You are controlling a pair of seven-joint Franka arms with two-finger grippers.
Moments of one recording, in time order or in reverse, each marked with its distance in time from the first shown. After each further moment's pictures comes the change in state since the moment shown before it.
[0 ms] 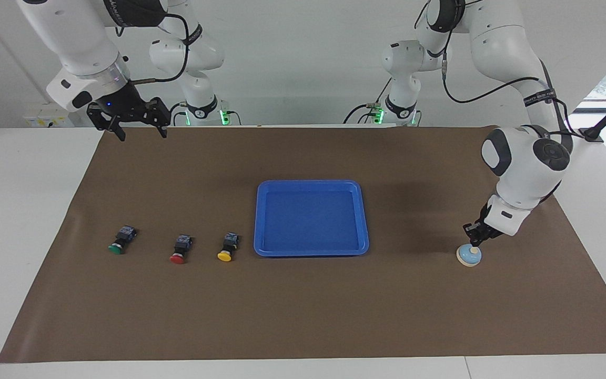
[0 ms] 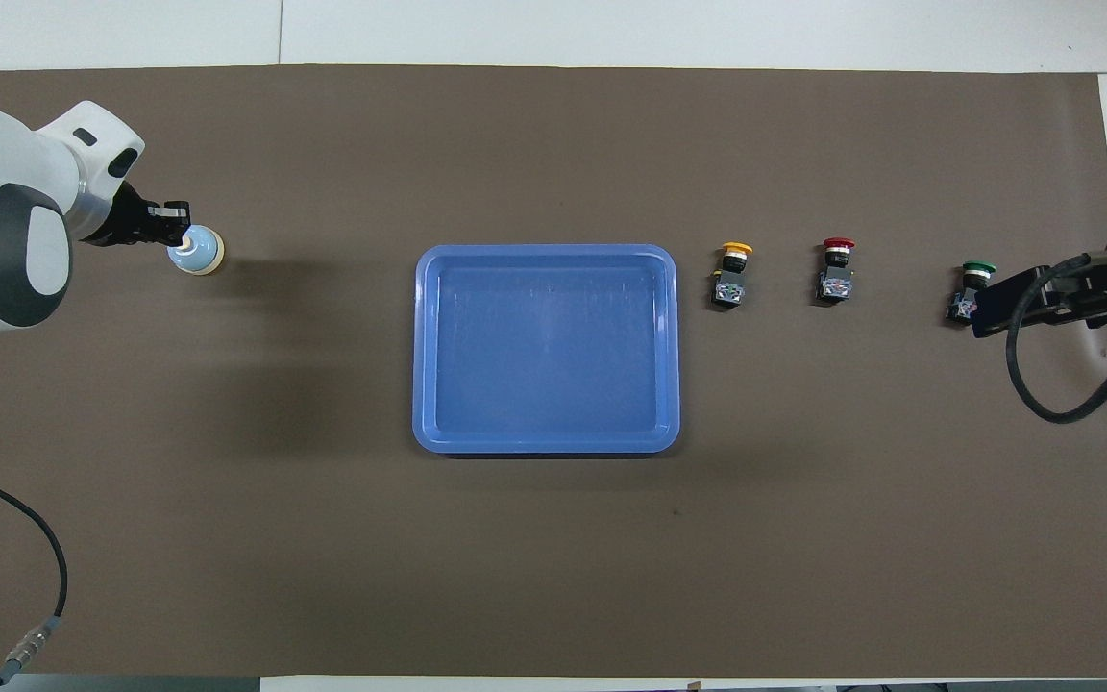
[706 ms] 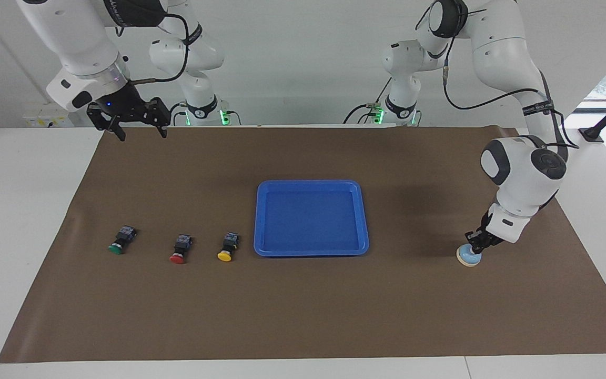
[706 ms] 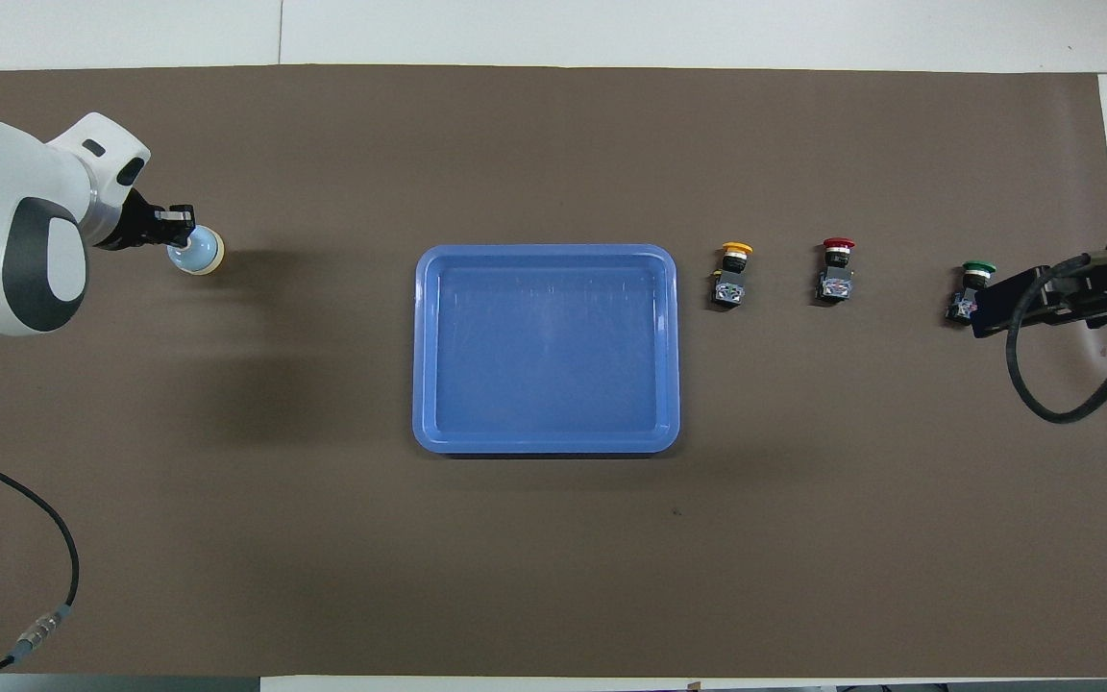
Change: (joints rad) left arm 0.012 0.048 0.001 -0.032 0.001 0.112 0.000; right arm 0.000 0.000 0.000 0.000 0.000 0.000 0.000
